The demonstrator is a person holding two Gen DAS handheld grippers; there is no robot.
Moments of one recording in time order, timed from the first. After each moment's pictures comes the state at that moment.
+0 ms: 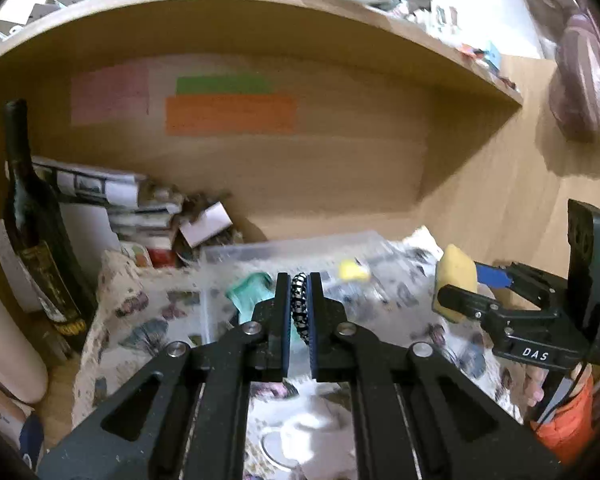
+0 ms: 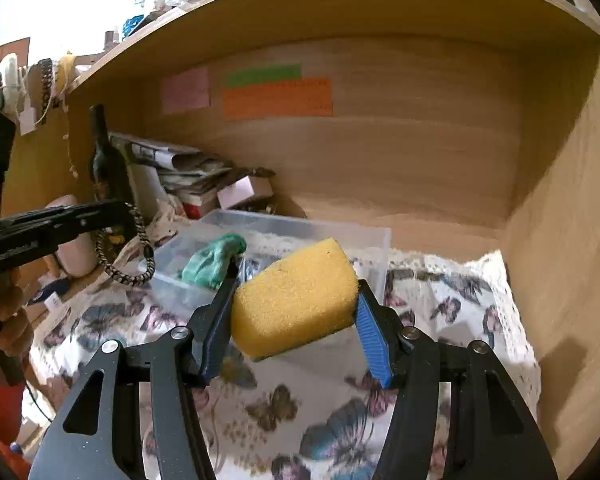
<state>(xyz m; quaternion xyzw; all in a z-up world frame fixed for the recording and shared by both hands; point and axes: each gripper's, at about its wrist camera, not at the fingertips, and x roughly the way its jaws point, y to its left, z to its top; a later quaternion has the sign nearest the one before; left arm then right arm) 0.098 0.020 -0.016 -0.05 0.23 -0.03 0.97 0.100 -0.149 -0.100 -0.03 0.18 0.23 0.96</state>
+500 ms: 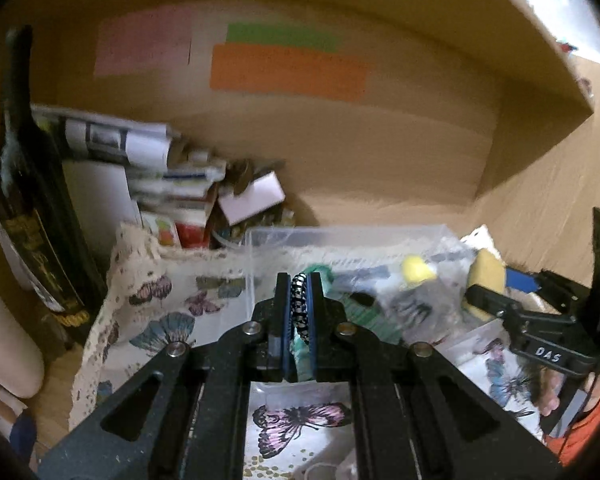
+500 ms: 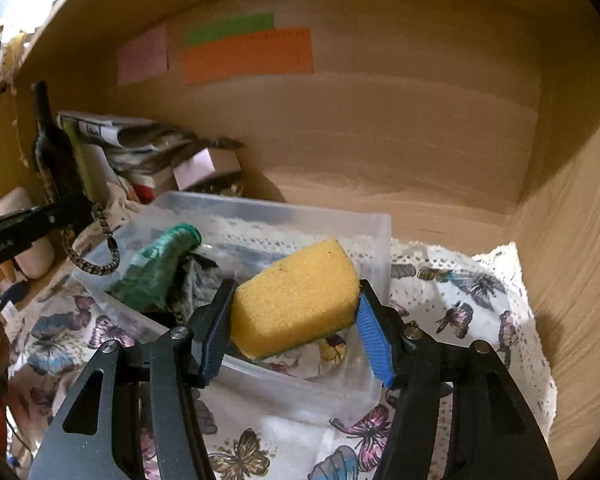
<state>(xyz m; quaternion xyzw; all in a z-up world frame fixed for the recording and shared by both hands) 0.152 0.058 -0.059 -0.08 0.28 0.03 0.96 0.161 -0.131 -0.124 -0.04 0.24 0.19 0.95</state>
